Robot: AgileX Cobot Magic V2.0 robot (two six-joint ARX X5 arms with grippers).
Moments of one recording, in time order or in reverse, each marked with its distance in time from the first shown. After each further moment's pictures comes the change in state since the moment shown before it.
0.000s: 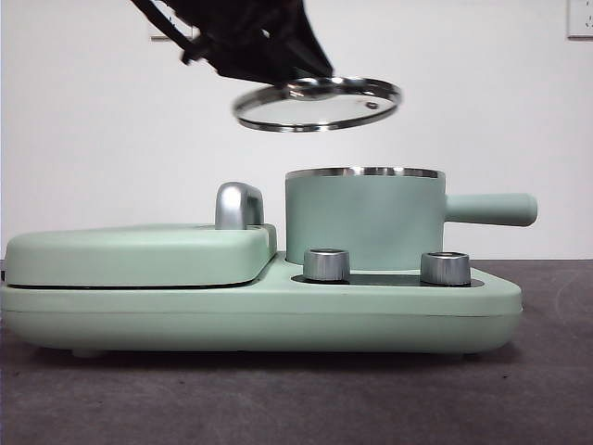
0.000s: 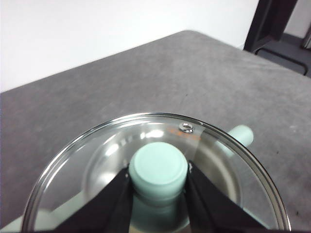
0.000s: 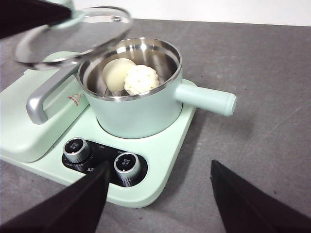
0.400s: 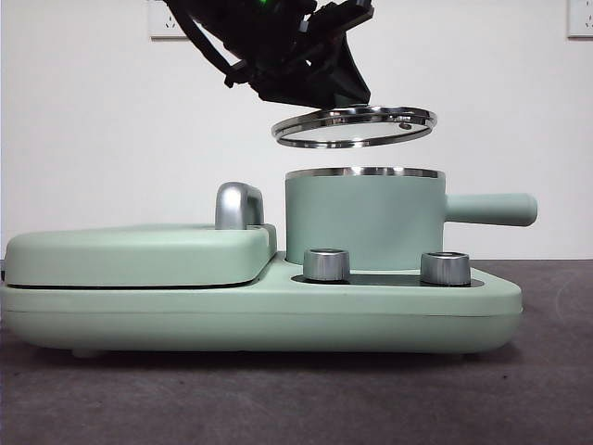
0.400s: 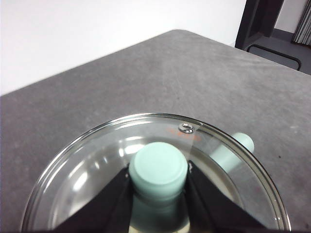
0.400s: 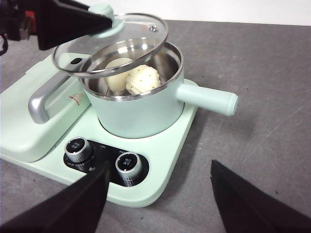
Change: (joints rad) left arm -0.030 0.146 0.093 0.055 -0.002 0.033; right arm 0.000 0.000 0.000 -0.001 0.000 0.003
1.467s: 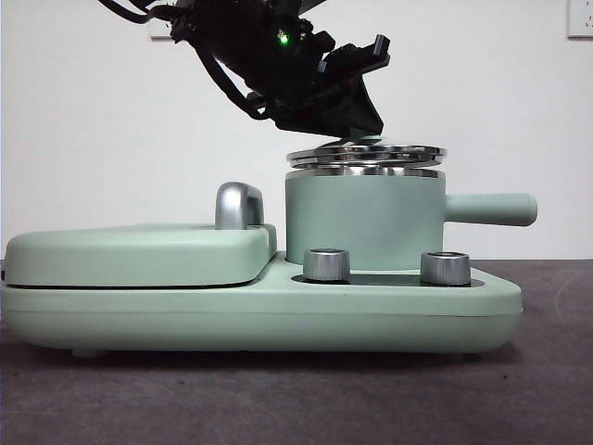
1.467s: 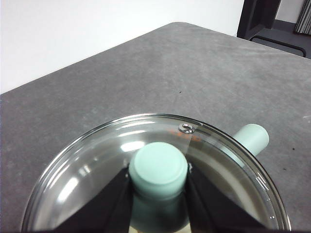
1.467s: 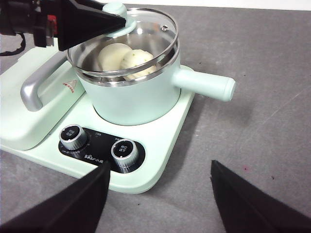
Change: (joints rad) left arm -0.006 0.095 0.008 0.077 -0.001 0.043; right arm 0.000 0.000 0.000 -0.048 0.005 0.013
